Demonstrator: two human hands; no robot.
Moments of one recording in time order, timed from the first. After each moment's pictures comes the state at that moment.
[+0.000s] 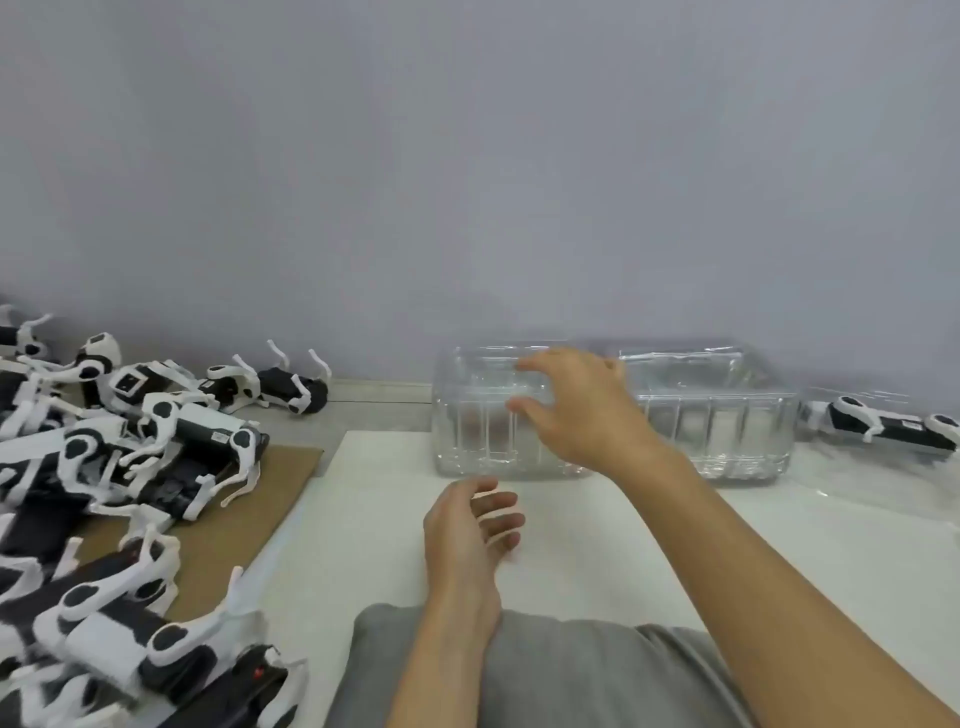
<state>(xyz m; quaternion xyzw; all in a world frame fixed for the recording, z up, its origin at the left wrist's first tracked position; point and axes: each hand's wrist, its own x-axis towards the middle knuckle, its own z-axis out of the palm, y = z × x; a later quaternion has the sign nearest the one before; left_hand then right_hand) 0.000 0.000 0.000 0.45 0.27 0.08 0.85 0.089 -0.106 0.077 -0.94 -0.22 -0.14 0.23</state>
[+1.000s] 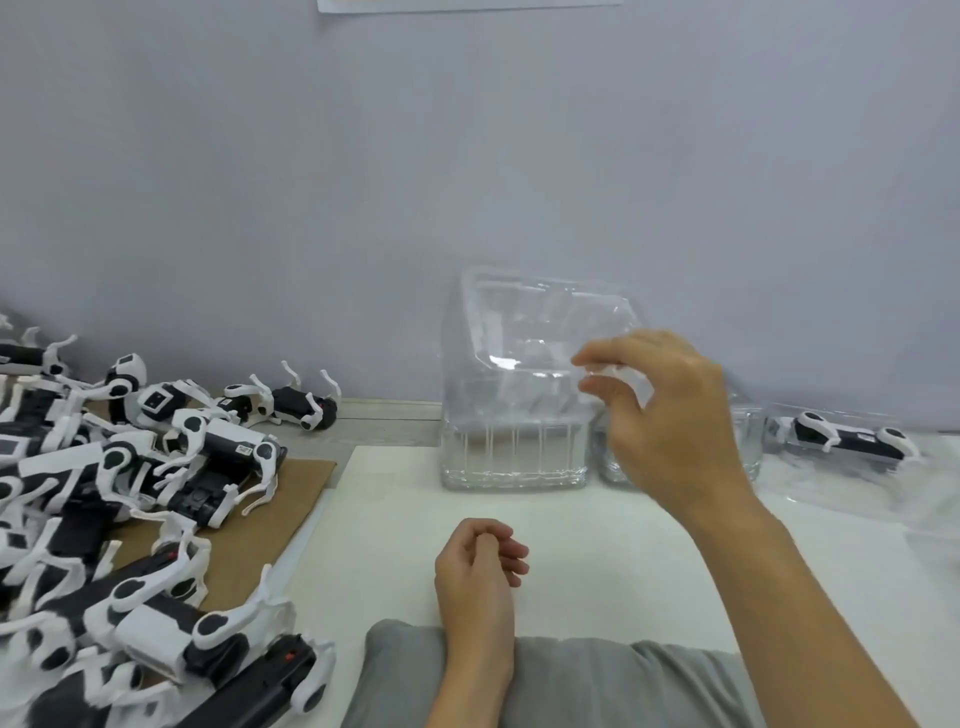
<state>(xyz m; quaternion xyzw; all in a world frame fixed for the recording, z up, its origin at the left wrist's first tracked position) -0.045 -0.015 -0.006 0.57 0.21 0.18 0.77 0.005 -0.144 0.129 -0.81 -0.25 -0.37 0.38</state>
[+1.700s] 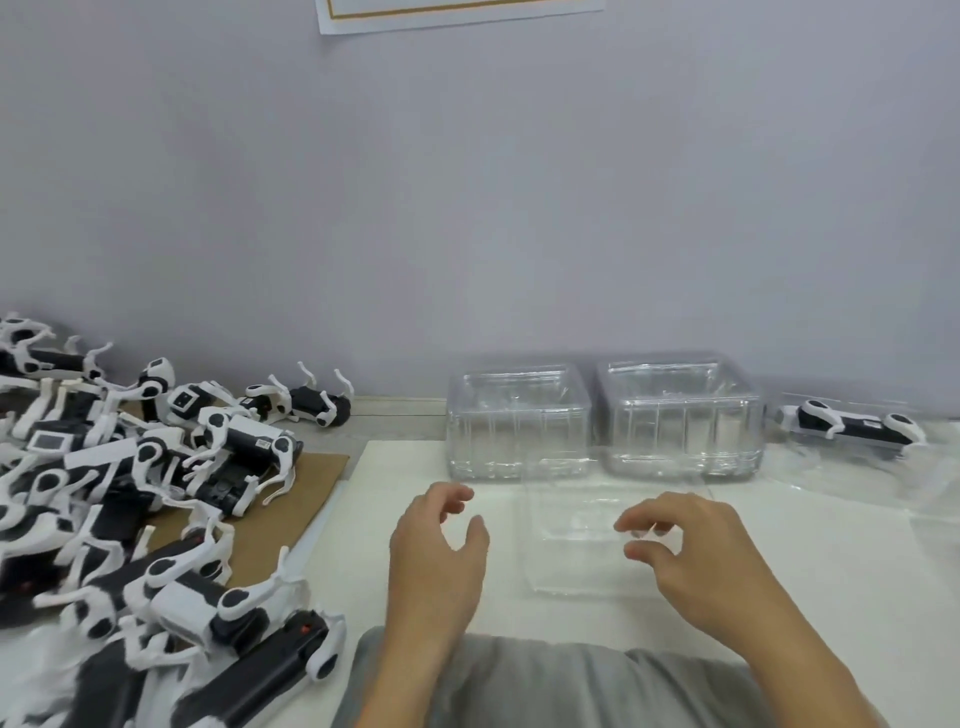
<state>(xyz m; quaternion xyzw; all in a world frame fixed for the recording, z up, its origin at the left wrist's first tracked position) -0.077 0.021 0.029 0.83 0.14 0.21 0.49 -0.032 -0.203 0.035 -0.91 -0.14 -0.07 0.38</state>
